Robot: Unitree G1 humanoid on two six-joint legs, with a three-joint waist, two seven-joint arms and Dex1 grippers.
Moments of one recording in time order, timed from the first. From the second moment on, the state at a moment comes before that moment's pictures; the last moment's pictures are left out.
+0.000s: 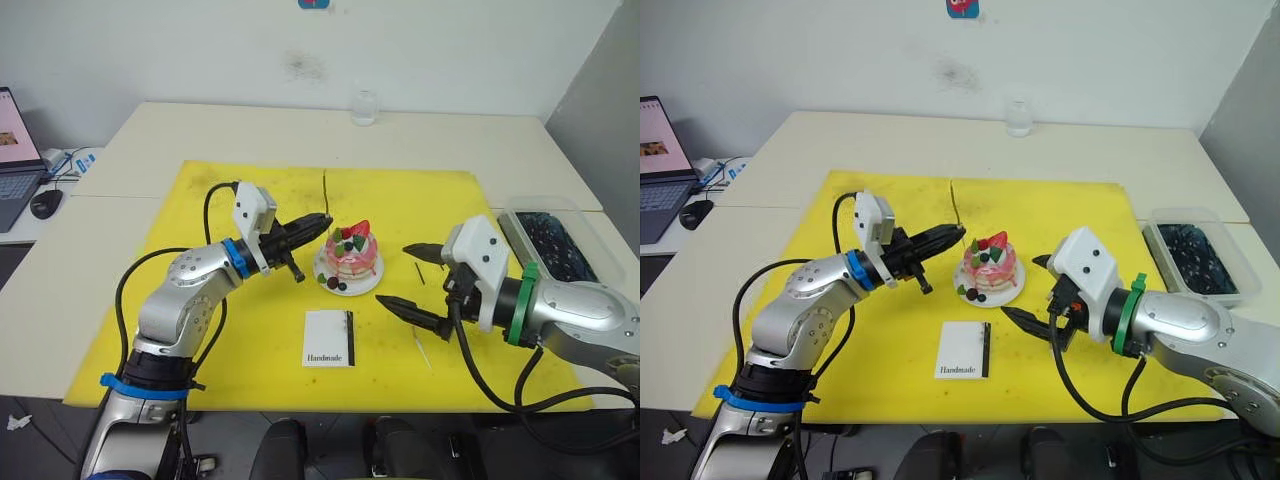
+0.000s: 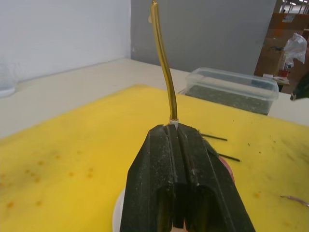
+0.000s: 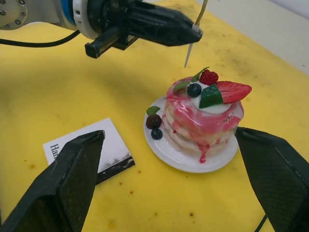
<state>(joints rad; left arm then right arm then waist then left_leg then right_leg) -0.45 0.47 -0.05 -0.06 -0.53 0.34 -0.78 -0.35 -0.96 0.06 -0.83 1.01 0.88 0.22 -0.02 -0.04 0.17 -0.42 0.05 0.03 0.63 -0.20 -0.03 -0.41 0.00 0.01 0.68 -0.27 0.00</state>
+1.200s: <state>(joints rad) -0.44 0.39 -0.03 0.00 -0.46 0.31 -0.82 -0.31 -0.85 0.06 -0.86 0.89 0.96 0.26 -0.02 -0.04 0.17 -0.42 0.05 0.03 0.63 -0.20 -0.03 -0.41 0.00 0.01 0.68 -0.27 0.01</state>
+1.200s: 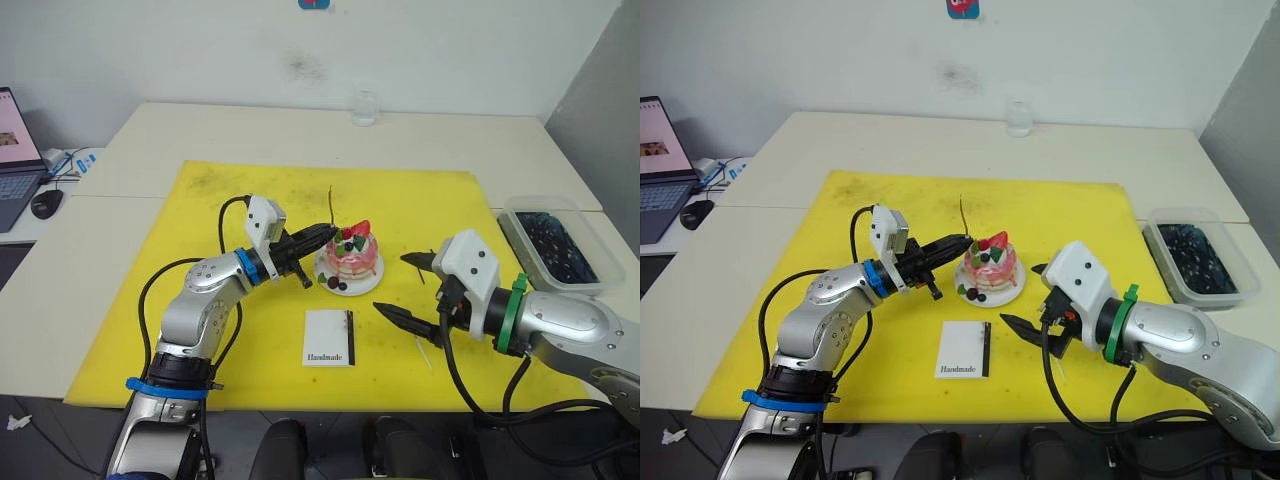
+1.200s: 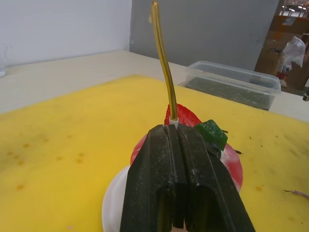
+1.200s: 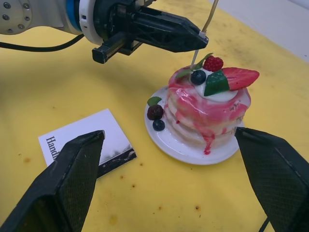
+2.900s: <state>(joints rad) -0.39 0.33 -0.04 0.08 -0.35 0.14 -0.82 -0.26 -0.84 0.05 -0.87 0.83 0.97 0.28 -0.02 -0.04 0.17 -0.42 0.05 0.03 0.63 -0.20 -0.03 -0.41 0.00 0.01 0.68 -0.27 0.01</state>
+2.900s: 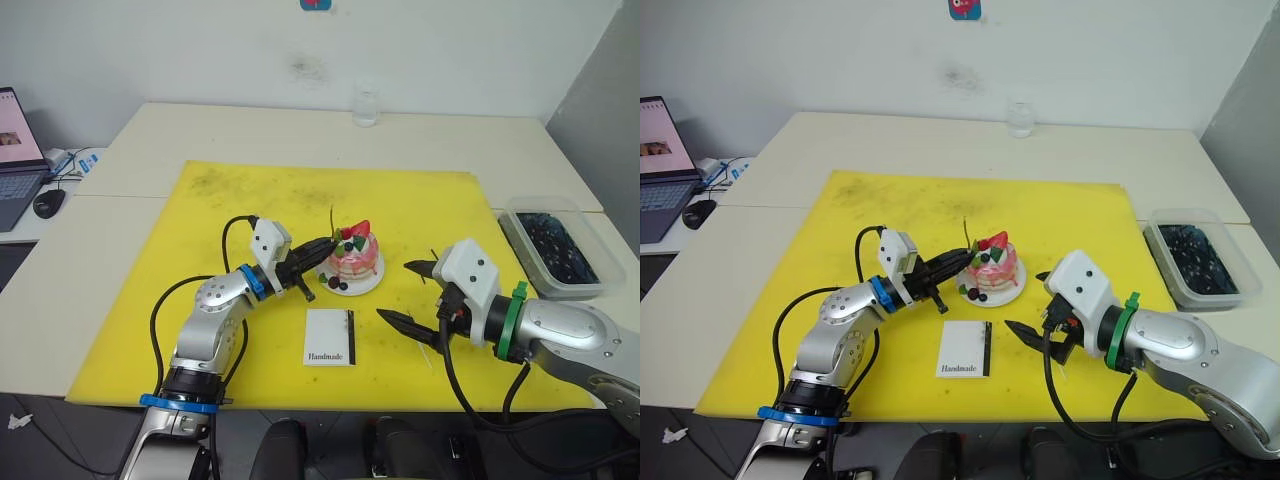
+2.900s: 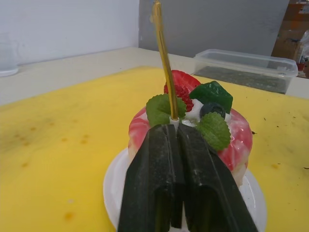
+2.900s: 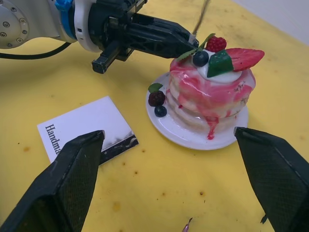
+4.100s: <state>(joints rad) -0.14 0.70 -0.12 -0.52 -0.55 0.44 -1.11 0.34 -0.67 0.02 -1.00 0.48 0.82 0.17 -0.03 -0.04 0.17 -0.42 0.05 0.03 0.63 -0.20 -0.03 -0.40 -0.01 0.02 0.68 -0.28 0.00</state>
